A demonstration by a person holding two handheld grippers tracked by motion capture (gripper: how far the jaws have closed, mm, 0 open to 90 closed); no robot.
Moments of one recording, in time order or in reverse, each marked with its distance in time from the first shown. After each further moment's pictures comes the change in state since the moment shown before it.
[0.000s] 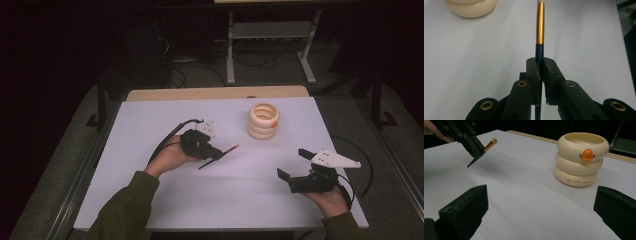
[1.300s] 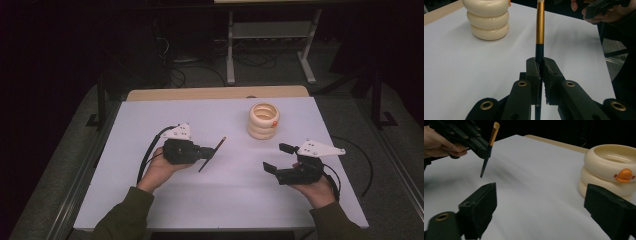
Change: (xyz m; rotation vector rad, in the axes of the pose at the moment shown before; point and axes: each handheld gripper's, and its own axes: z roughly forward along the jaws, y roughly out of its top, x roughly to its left) left arm -0.017 -0.040 -0.028 -0.318 0.048 -0.103; right arm 0.013 0.027 0.026 0.004 0.148 0.002
